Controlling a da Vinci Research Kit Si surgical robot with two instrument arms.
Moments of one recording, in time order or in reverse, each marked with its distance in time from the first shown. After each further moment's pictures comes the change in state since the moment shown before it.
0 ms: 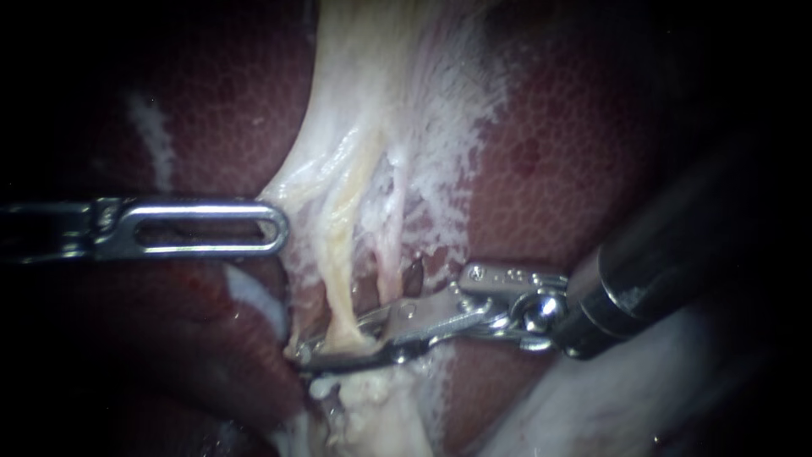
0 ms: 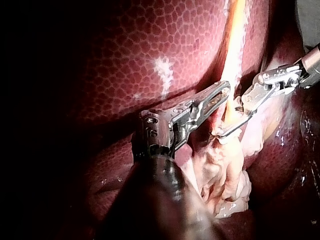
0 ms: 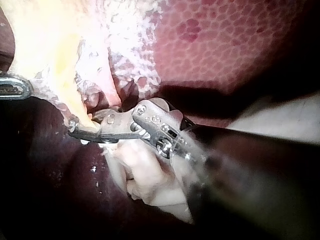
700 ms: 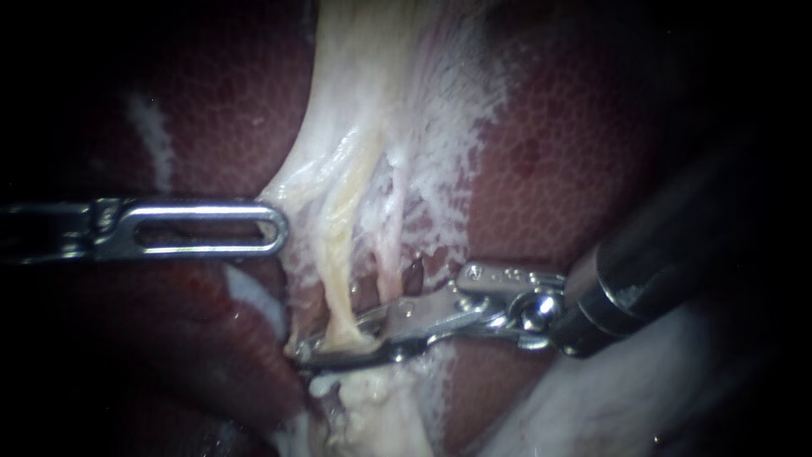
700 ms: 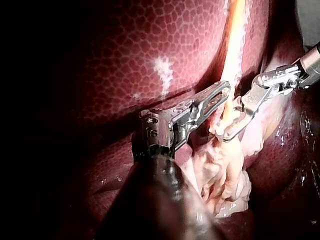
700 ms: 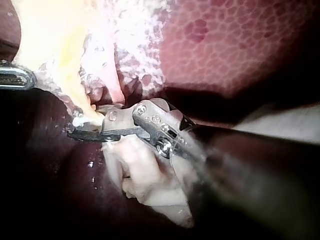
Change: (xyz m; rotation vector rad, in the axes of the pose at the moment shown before) right arm 0.000 0.000 0.000 -0.007 -0.002 -0.150; left arm 0.000 0.000 0.000 0.000 0.000 0.000
